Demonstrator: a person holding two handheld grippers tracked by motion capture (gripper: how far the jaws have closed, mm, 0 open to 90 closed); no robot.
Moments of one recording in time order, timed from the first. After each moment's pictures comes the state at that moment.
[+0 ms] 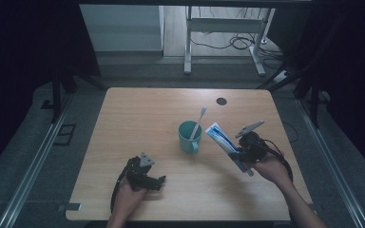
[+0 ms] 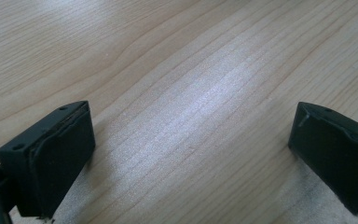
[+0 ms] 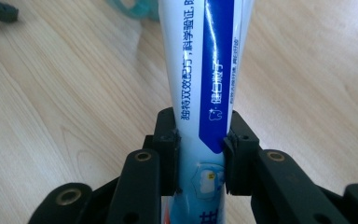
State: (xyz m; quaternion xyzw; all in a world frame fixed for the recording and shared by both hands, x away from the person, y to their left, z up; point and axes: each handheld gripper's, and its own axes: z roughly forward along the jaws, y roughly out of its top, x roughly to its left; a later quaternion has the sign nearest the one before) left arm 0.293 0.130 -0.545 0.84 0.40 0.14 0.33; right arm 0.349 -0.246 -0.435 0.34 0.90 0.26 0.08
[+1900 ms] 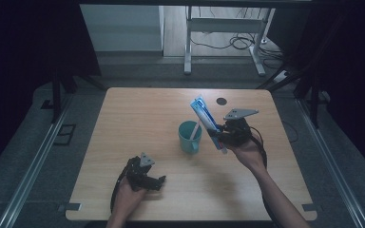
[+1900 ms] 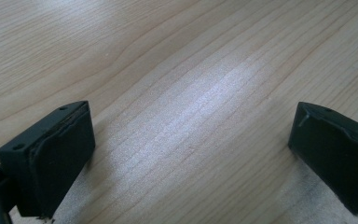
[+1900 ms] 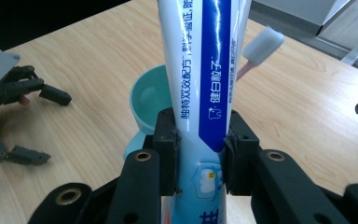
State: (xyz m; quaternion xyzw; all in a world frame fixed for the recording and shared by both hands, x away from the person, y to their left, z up) left arm 0.294 0.130 -0.545 0.84 0.40 0.14 0.32; right arm 0.372 -0.196 -0.407 0.31 0.83 0.43 0.15
